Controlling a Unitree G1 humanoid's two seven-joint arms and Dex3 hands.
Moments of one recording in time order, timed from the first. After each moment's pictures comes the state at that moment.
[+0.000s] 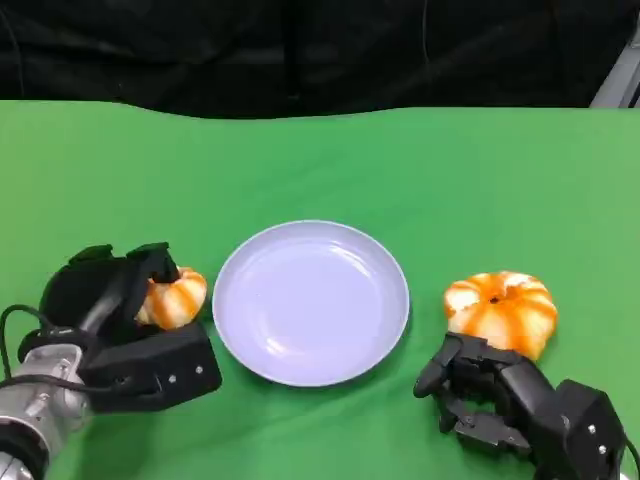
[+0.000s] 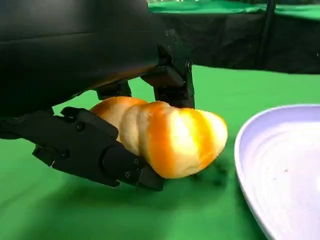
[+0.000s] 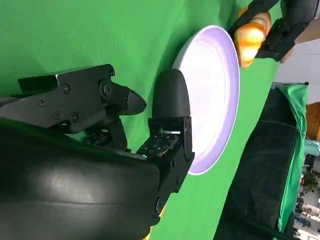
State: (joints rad) left arm -0.63 0.31 -0.48 1.24 0.66 -0.38 0.55; right arm -0.23 -0.01 0.09 0.94 -0.07 -0.75 0.21
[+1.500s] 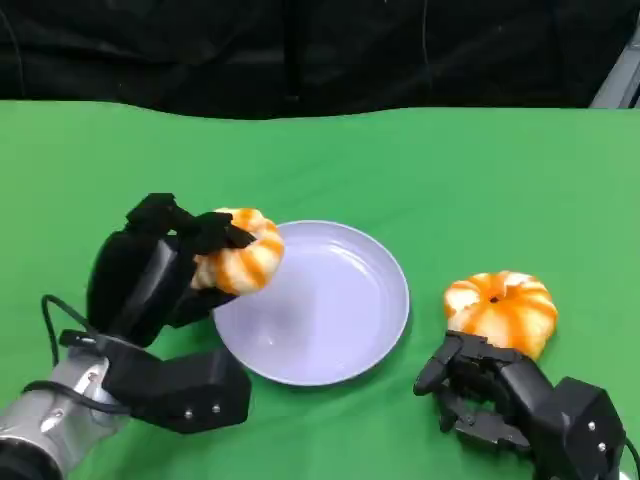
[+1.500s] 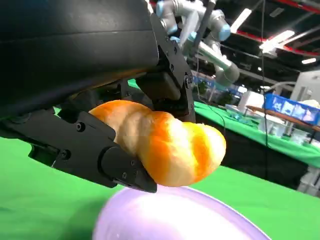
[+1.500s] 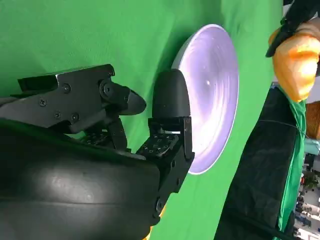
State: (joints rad) left arm -0.51 0.32 -0.43 0.88 0.67 -0.61 0.71; right arm -0.24 -0.01 0.08 0.96 -0.07 -0.76 0.22
